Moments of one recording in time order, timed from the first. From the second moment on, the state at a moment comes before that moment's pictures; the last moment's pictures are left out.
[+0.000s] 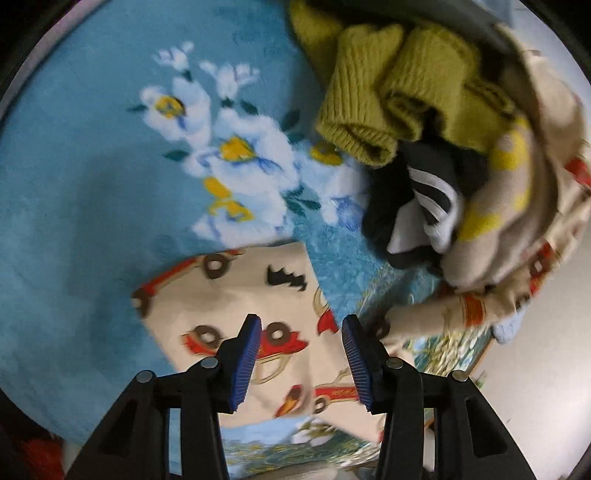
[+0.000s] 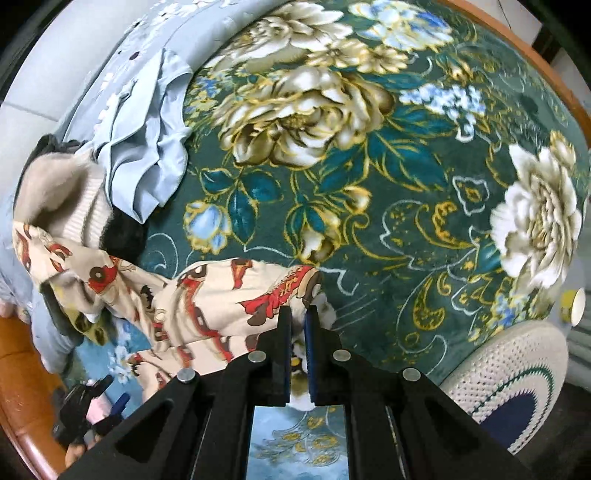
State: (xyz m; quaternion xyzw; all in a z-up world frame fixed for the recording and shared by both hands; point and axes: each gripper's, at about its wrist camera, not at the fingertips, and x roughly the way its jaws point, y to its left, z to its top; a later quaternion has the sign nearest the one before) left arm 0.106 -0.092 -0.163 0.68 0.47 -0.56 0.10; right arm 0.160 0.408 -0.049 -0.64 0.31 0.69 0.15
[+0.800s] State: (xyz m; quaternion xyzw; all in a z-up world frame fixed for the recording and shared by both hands) left arm 0.055 -0.121 -0.073 0.68 0.17 -0.71 0.05; right arm 0.141 0.431 -0.025 -0.59 0.36 0.71 0.13
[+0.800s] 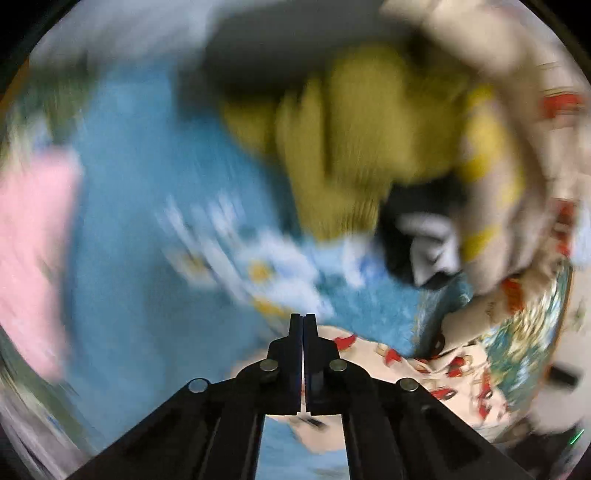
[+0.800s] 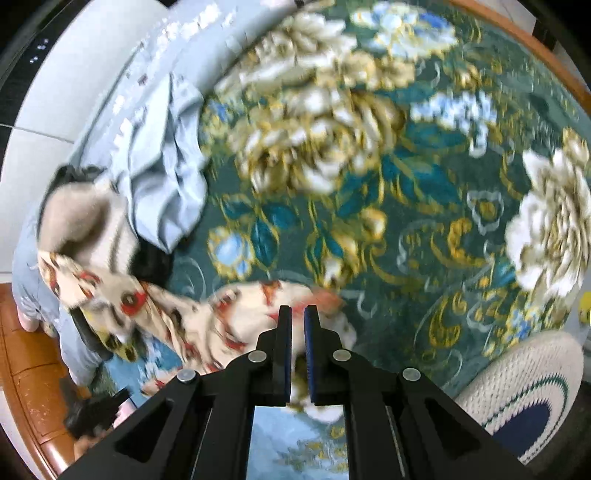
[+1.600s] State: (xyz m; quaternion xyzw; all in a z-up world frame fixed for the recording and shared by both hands) left arm 0.181 0.099 -0.159 0.72 -0.11 -0.66 -0.20; right arm 0.148 0.402 -0.072 -0.66 0.36 0.65 0.11
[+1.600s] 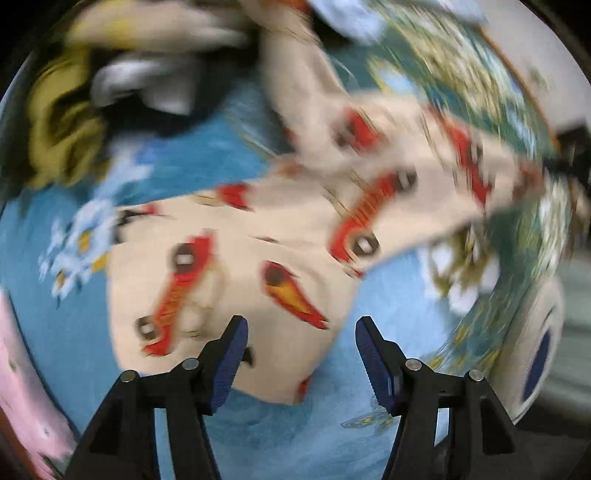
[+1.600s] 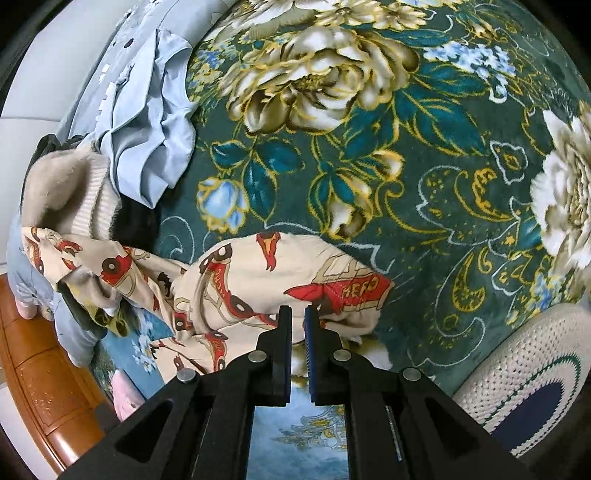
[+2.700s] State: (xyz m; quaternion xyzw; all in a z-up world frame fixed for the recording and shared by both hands) left arm 0.203 -0.270 -0.124 0.63 0.28 -0.68 0.25; right arm 0.160 0.399 -0.116 -0.65 0.47 0.57 0.15
